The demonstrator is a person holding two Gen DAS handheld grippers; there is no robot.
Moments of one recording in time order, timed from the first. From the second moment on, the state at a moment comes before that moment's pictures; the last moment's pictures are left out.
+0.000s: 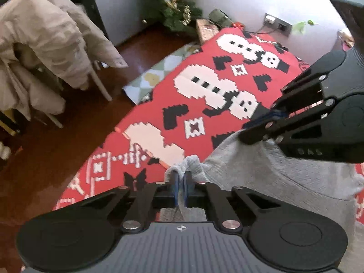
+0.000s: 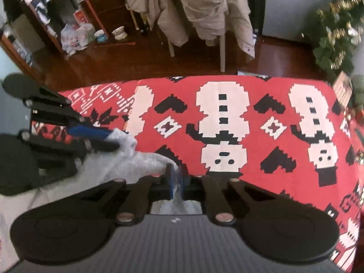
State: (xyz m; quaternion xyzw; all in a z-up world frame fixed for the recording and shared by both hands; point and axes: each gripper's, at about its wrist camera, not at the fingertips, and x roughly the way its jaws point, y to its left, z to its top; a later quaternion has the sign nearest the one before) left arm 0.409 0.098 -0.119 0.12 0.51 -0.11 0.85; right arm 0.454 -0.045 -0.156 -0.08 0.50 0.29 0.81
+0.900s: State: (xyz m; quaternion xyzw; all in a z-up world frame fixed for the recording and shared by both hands) left arm 0.339 0.057 -0.029 0.07 0.45 -0.01 0.89; right arm 0.360 -0.175 -0.037 -0.04 0.43 0.20 0.88
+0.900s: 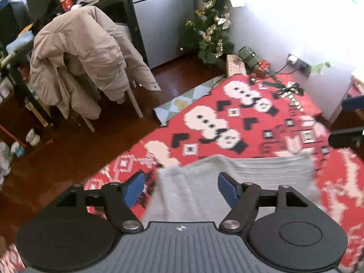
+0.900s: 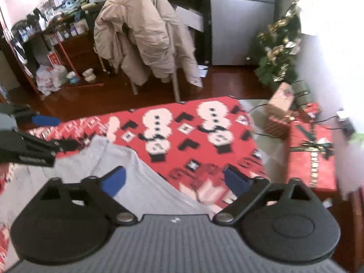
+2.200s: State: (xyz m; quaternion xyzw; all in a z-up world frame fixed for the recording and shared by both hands) left arm 0.227 0.015 -0.088 0.01 0.64 0.01 0.77; right arm 0.229 -0.123 -0.145 -0.08 0.60 0.15 0.78
